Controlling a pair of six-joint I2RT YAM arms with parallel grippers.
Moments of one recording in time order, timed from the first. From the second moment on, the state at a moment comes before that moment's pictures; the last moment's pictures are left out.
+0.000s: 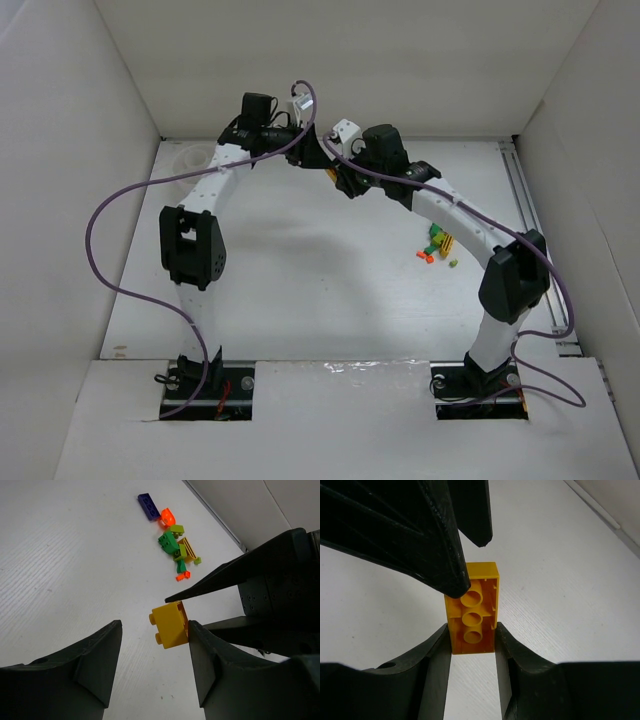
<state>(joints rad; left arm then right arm) -0.27 2.07 1.95 -0.50 1.02 -0.12 0.57 1.80 1.63 -0.38 -0.15 -0.20</state>
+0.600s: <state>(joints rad) -0.28 2.08 1.97 -0.51 1.03 -0.10 0.57 1.83 1.66 -0.35 -0.13 -0.25</state>
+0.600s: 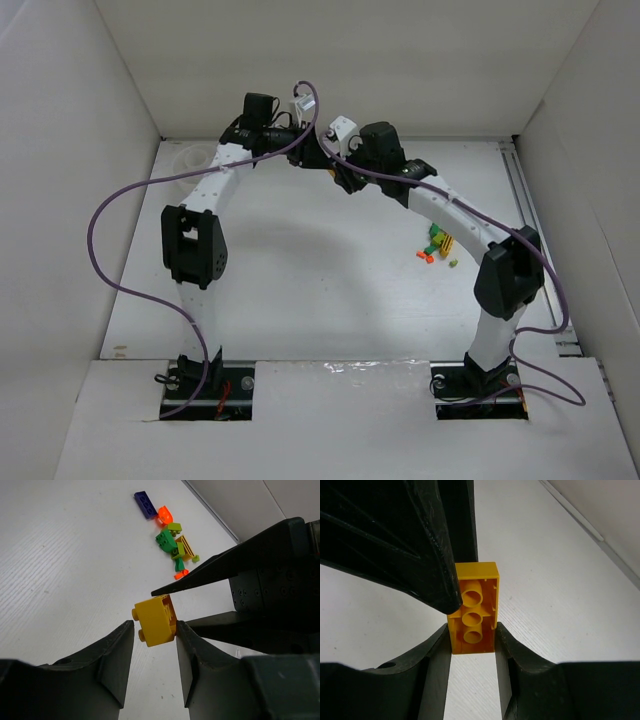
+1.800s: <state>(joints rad) -0.13 2.00 1.84 -0.46 0.76 -0.13 0.46 1.72 1.44 -0.27 -0.13 -0.21</state>
